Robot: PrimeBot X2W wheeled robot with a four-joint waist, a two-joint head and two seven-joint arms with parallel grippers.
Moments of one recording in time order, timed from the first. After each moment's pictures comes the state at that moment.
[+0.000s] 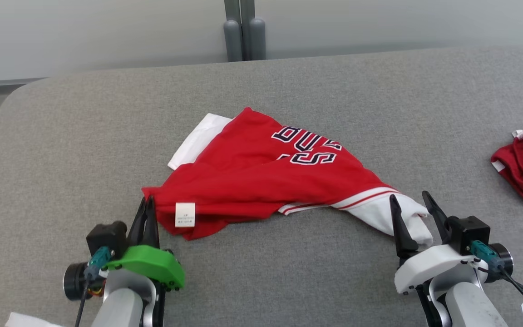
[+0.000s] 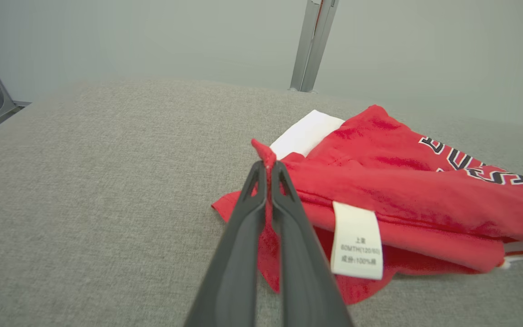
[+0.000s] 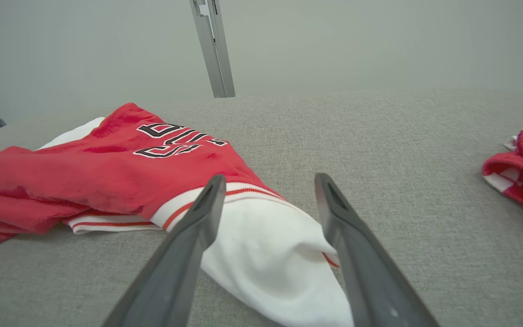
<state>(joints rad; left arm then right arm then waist) -0.28 0.07 -0.23 0.54 -0.37 0.07 -0.26 -0.17 -0.05 0.03 0.39 0.13 0.13 -0.26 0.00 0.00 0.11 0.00</state>
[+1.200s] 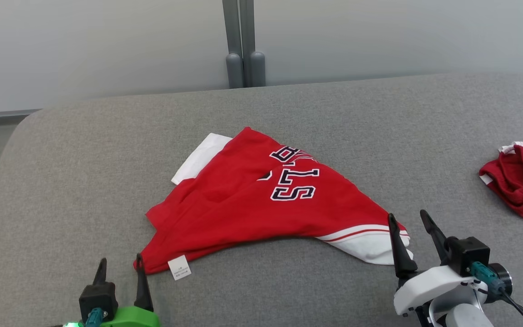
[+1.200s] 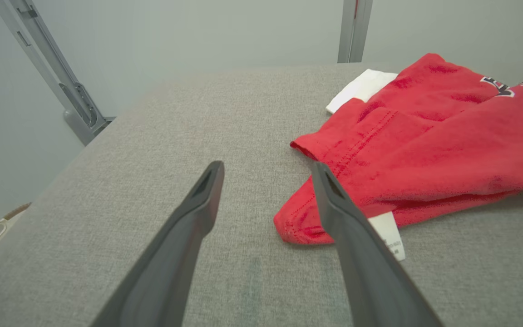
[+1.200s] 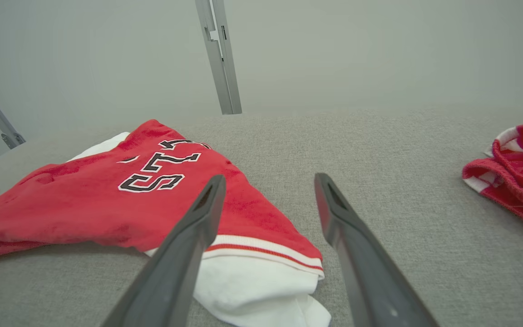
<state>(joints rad) -0.03 0.05 -0.05 0.43 -0.09 0.10 -0.26 -0.08 -0.05 0.06 0.32 0.15 0.13 -0.26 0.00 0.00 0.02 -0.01</state>
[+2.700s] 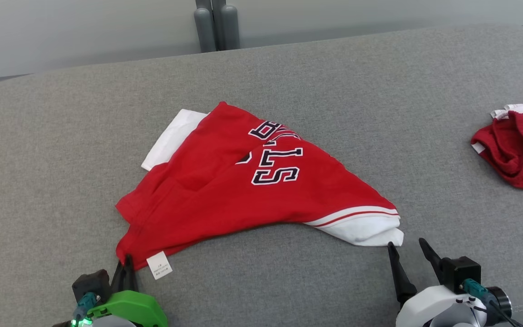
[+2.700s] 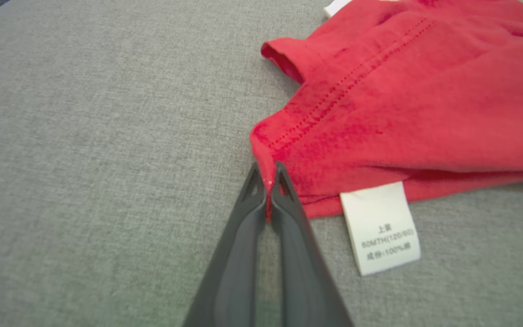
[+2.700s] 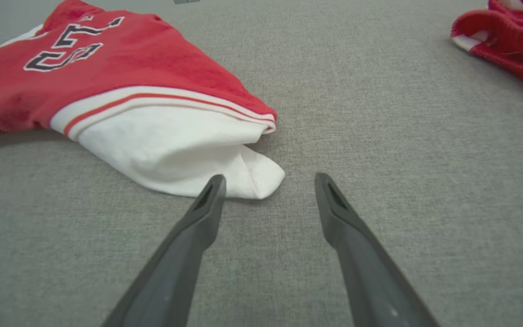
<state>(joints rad) -0.15 0.05 -0.09 0.65 -0.33 0.06 -0.27 -0.05 -0.05 0.06 0.44 0.12 0.13 -0.26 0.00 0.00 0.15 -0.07</state>
